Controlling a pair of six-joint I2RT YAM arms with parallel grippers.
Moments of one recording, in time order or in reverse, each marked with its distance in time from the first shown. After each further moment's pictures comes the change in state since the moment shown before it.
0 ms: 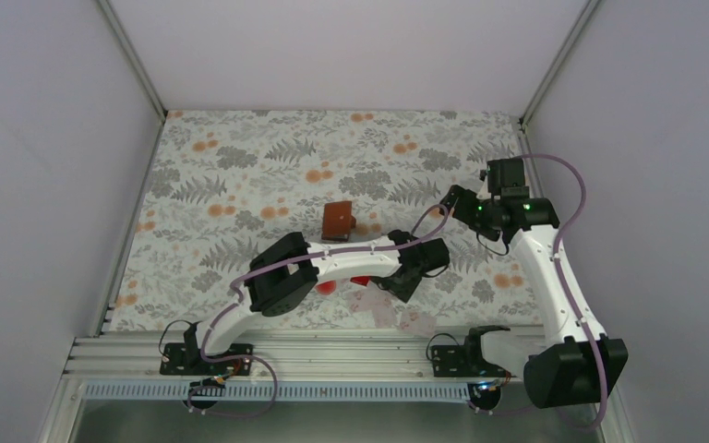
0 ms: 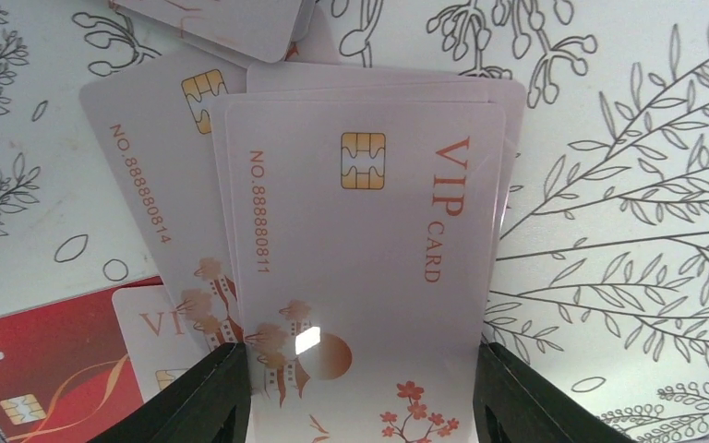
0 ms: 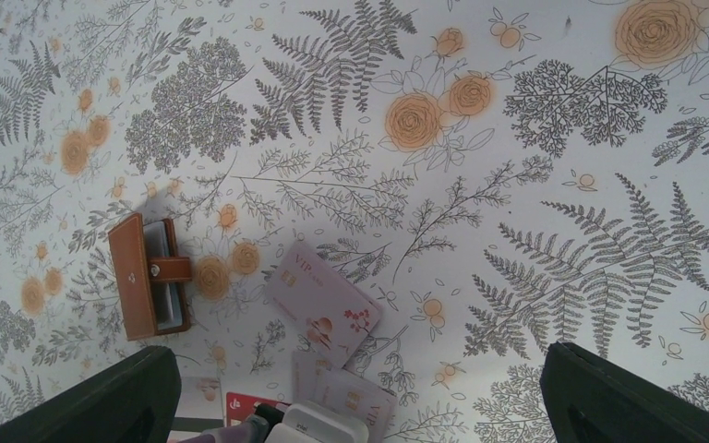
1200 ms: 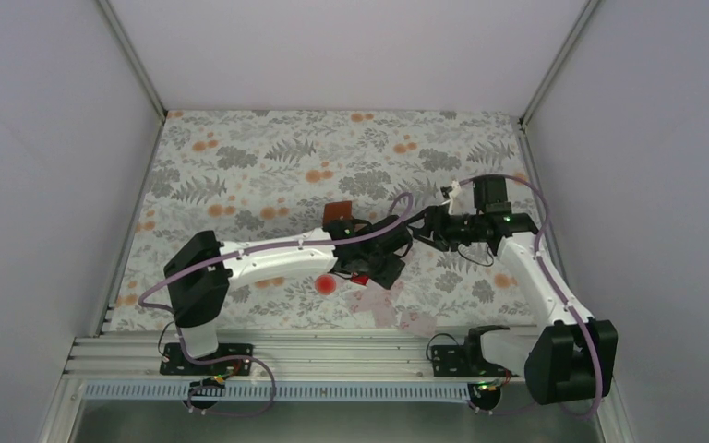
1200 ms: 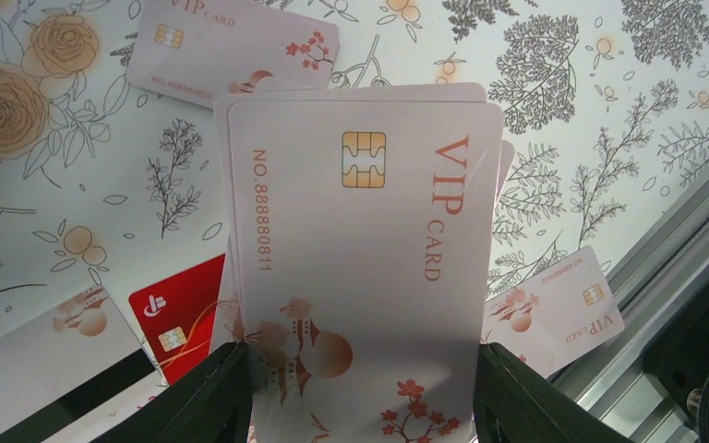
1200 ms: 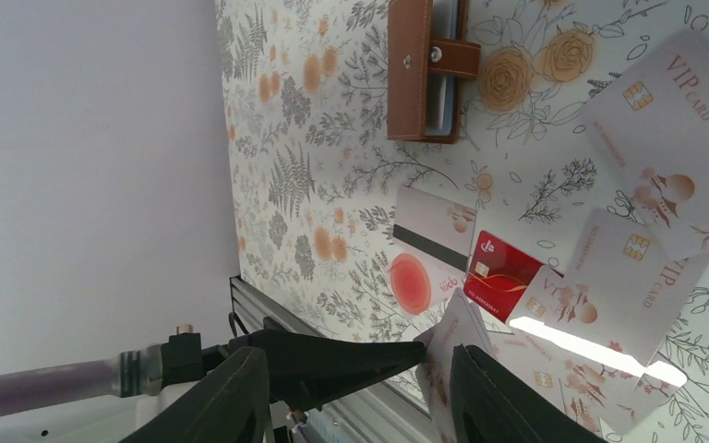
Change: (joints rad) left arm 0.064 -0.506 -0.448 0.344 0.076 0.145; right arm 0.023 0.021 -0.230 0.240 -0.730 0.005
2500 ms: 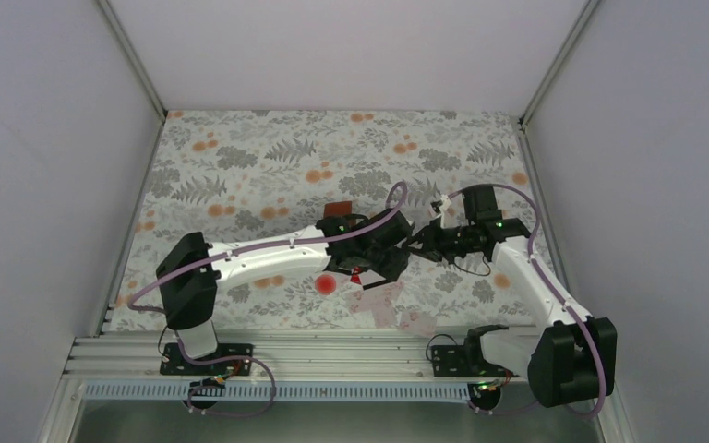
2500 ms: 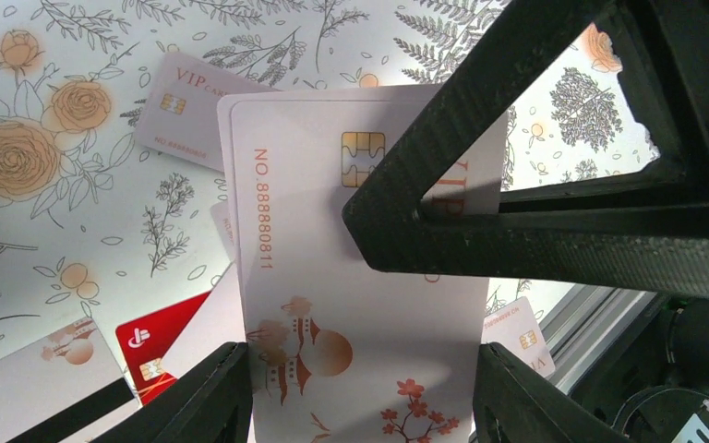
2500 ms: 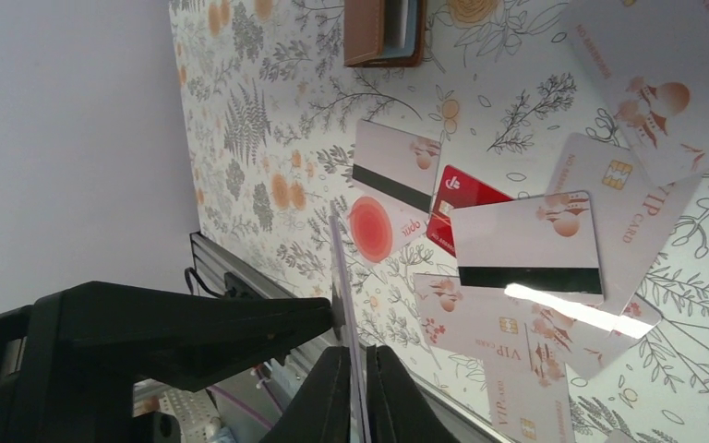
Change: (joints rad) left arm 0.000 -0.042 0.014 0.045 -0.008 -0.066; right arm 0.057 -0.008 -0.065 -0.061 0.027 -0.071
